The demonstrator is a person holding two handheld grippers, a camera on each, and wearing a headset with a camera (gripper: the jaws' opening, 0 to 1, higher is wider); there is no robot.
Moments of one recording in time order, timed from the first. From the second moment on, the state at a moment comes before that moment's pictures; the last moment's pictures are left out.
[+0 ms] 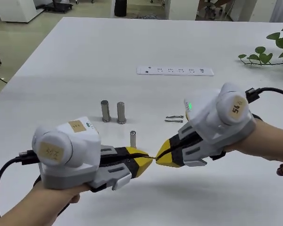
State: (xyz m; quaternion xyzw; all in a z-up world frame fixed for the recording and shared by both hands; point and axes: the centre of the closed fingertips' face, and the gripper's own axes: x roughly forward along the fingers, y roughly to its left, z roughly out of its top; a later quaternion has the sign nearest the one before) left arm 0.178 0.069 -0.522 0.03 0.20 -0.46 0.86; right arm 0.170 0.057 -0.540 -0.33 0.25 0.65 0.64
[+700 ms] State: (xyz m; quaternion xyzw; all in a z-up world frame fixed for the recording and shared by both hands) left arm 0.206 0.092 -0.528 0.06 0.17 -0.38 0.91; right arm 0.210 0.046 -0.551 -0.36 0.31 0.58 0.66
